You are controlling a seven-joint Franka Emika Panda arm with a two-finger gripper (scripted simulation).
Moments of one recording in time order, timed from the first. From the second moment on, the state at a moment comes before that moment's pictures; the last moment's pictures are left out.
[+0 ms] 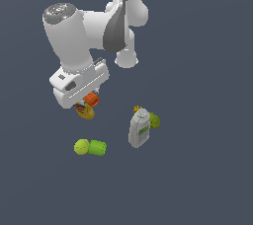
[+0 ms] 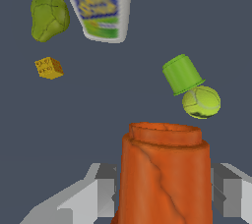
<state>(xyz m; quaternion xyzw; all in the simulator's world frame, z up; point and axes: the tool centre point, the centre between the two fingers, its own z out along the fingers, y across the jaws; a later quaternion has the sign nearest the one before) -0.010 -0.141 0.223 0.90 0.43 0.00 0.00</state>
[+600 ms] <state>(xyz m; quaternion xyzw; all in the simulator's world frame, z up) -0.050 -0.089 0.314 0.90 0.43 0.00 0.00</state>
